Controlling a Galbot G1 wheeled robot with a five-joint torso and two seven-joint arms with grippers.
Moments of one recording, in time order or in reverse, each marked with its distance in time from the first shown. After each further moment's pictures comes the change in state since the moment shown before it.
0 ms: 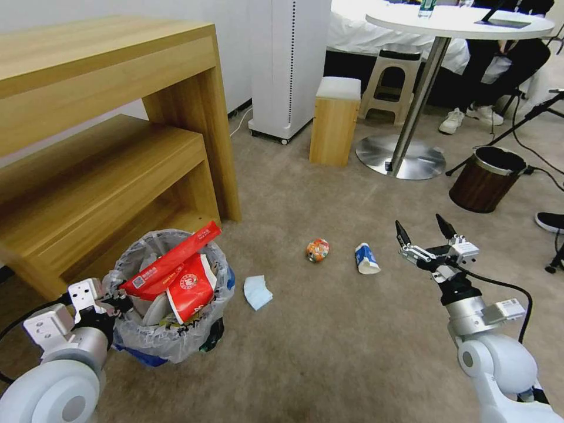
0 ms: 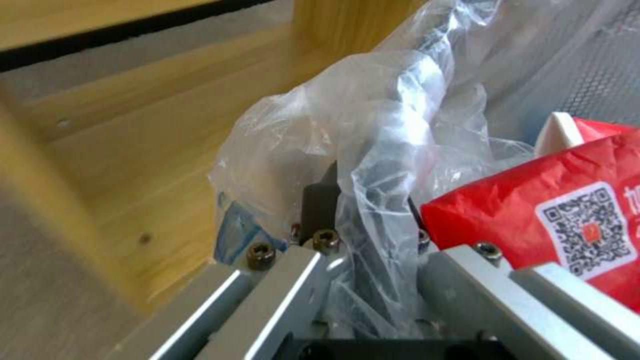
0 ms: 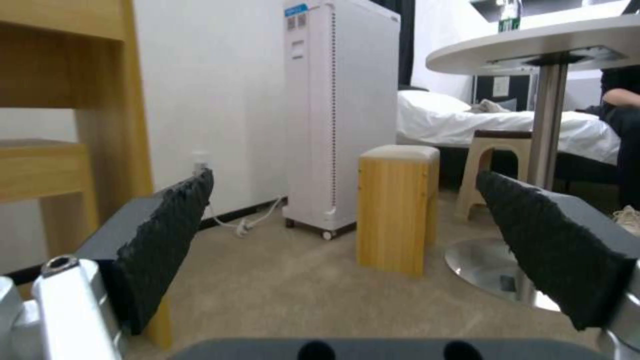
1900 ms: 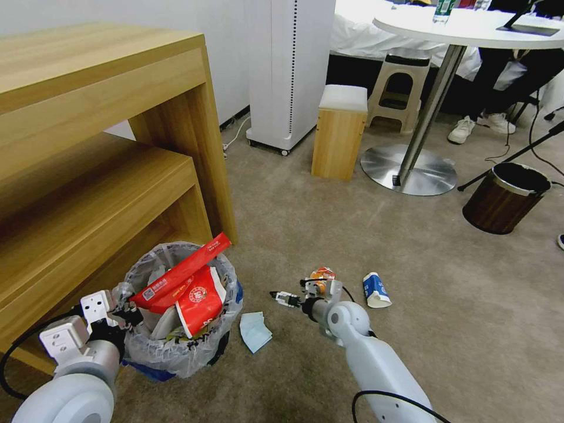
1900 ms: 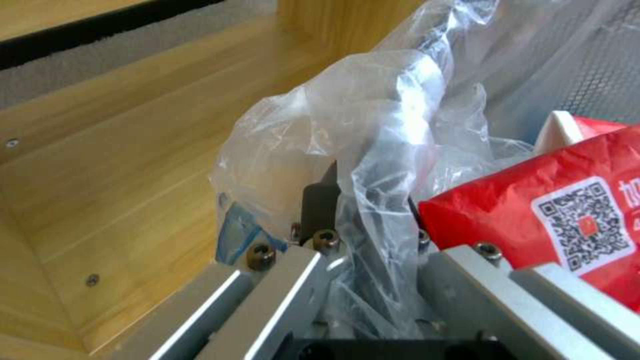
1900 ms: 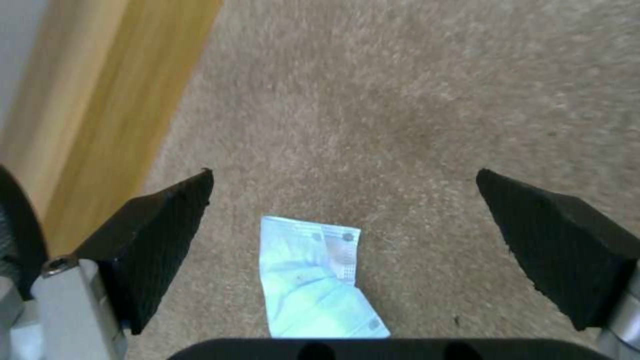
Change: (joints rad) left arm 0.055 -0.065 0.062 -0.051 0.098 0.033 -0.033; right arm 0.516 0.213 -0.602 -0.730 0.347 -0.778 0.270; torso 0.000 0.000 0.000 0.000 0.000
